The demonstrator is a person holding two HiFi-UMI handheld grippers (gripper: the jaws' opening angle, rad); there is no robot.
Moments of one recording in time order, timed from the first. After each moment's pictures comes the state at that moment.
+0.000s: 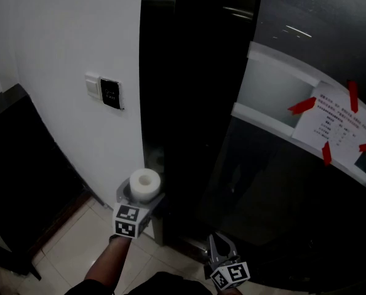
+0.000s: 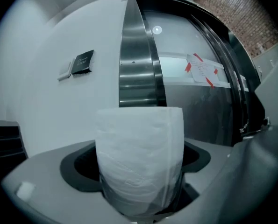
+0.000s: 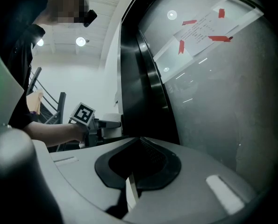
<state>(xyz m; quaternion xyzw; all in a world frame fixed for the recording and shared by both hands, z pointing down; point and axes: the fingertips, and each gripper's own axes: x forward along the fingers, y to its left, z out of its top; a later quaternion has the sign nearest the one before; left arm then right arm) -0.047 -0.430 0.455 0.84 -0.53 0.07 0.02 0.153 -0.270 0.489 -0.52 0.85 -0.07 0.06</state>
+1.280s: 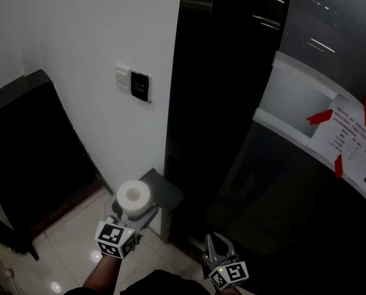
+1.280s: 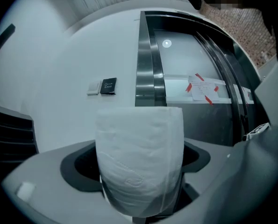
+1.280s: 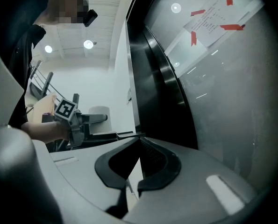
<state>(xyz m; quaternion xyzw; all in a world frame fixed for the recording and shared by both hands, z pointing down) -0.109 -0.325 0.428 0.82 -0.58 -0.01 0.02 0.117 -0.263 0.490 -0.45 0.89 -0.07 0.05</state>
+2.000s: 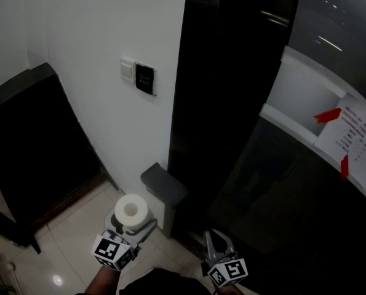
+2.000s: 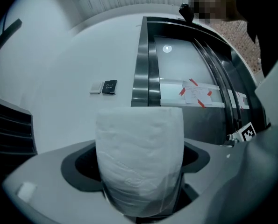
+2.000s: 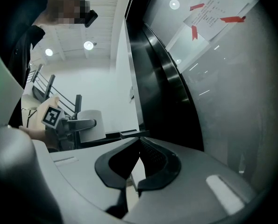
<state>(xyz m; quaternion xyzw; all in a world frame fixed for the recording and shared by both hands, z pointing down) -0.105 -0.275 0.447 0.83 -0.56 -0.05 0.04 0.104 -0.265 0.495 -0.43 0.90 -0.08 0.04</state>
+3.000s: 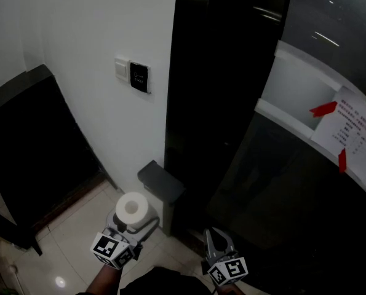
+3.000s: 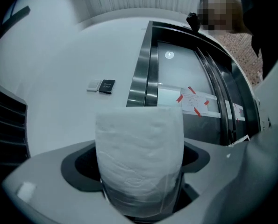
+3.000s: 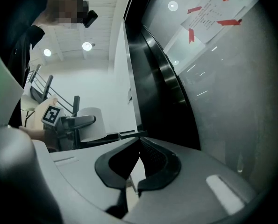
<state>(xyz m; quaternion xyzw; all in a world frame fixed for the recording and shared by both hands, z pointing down) -0.091 -0.275 0.442 0.84 -0.53 -0.09 0.06 0.114 -0.259 0.495 -0.44 0.89 -0.08 0.05</state>
